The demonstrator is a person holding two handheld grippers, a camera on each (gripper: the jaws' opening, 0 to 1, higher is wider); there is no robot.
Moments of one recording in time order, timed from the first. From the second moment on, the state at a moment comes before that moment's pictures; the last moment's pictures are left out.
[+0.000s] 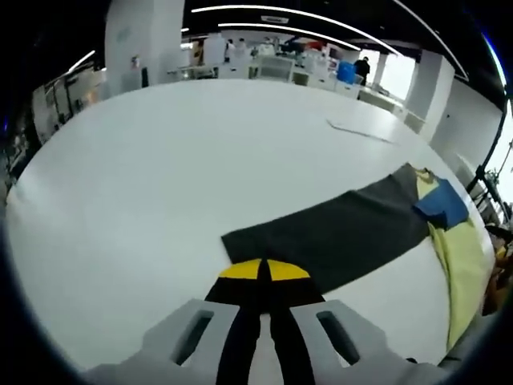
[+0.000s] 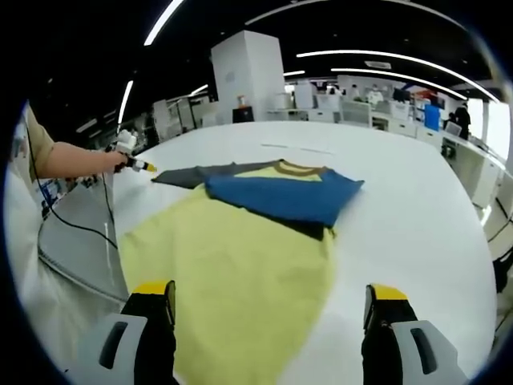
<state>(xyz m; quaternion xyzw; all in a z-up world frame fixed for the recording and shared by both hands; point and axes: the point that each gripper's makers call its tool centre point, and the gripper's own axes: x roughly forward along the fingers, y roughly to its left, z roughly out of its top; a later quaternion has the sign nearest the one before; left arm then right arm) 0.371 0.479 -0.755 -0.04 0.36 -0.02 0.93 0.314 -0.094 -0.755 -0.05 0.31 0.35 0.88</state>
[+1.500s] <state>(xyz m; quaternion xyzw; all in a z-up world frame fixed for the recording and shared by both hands) 0.356 0.474 -0.783 -0.03 0.41 0.00 0.91 0.300 -0.112 -0.759 -0.05 0.32 0.35 0.88</state>
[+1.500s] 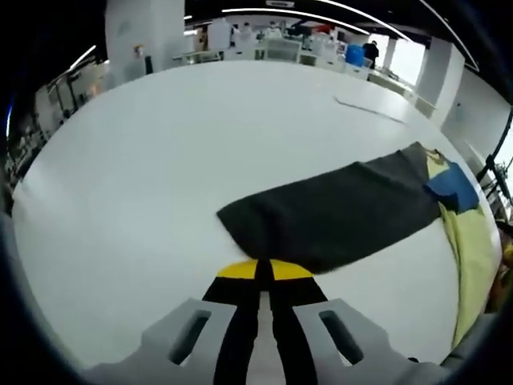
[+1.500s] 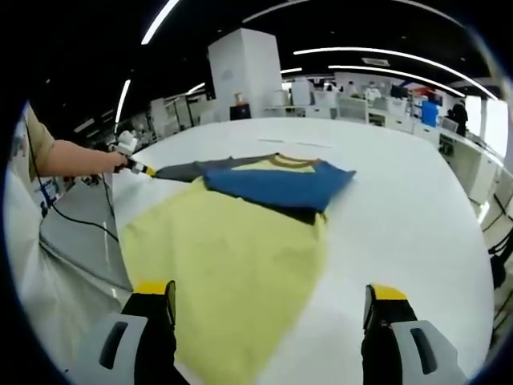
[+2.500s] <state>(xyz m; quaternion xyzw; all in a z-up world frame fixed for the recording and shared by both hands) 0.401 0.427 -0.714 0.01 0.36 -0.07 0.93 0.304 -0.110 -0.756 -0.04 0.31 0.35 0.88</state>
